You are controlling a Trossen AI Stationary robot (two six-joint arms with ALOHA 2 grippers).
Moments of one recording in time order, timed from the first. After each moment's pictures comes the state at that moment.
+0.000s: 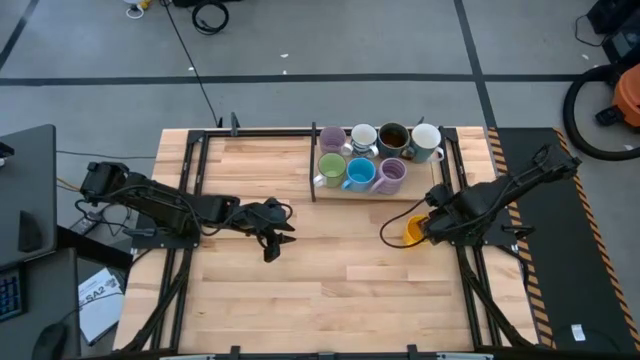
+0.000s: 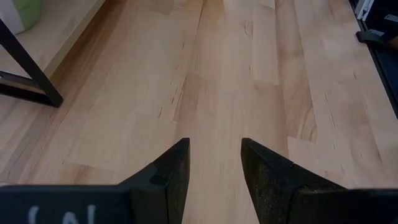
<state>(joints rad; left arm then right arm) -0.15 1.32 0.63 0.05 -0.09 -0.35 0.45 1.09 0.91 -1.56 0.26 1.55</state>
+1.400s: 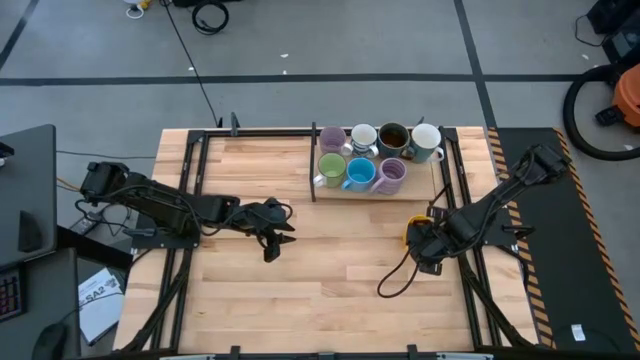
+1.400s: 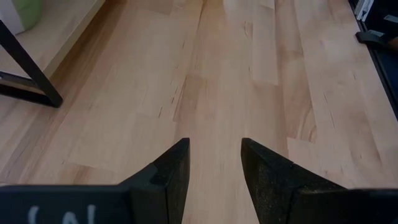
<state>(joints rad) -0.15 1.32 0.63 0.05 -0.09 -0.35 0.58 1.24 0.87 -1.19 0.16 0.83</state>
